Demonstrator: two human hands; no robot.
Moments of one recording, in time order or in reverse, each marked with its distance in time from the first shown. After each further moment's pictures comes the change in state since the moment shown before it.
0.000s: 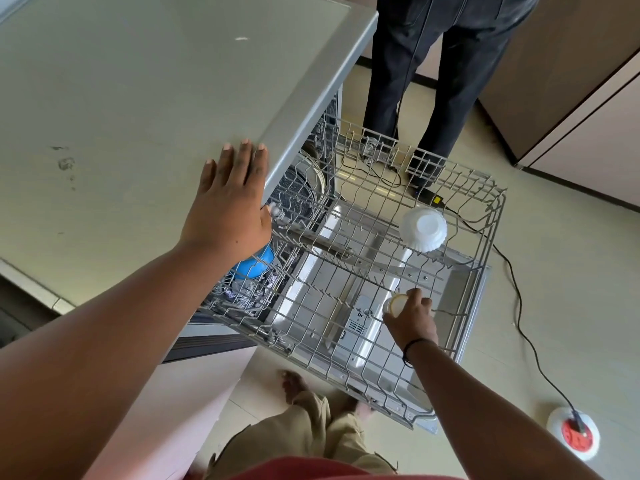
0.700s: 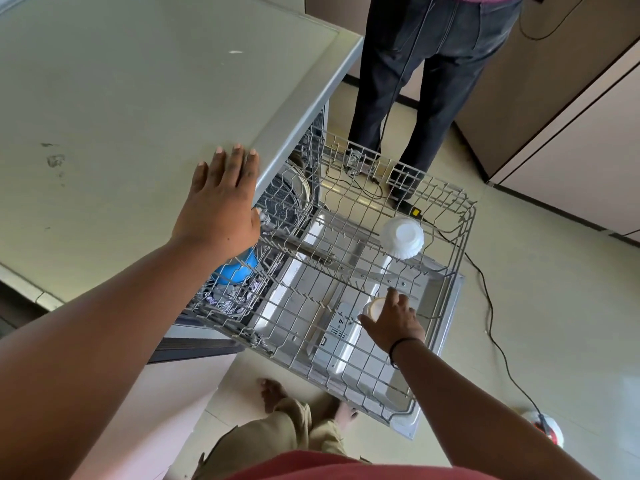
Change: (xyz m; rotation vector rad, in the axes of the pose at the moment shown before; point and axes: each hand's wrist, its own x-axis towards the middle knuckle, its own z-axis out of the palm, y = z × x) left_hand 0.000 -0.001 -0.002 0.014 -0.043 0.009; right_hand -0.016 -0.012 -0.028 -0.289 -0.054 -0.109
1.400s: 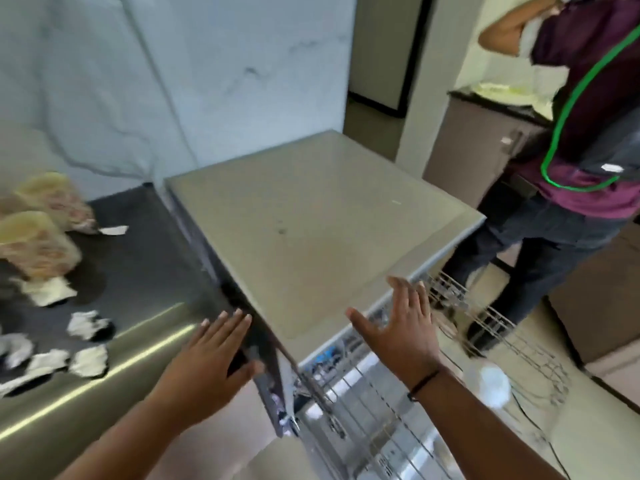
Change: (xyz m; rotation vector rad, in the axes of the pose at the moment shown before) left_hand -0.268 -0.103 -0.022 -0.230 -0.063 -0.393; right_hand -0.138 -0.220 -0.129 0.053 0.408 -0.789
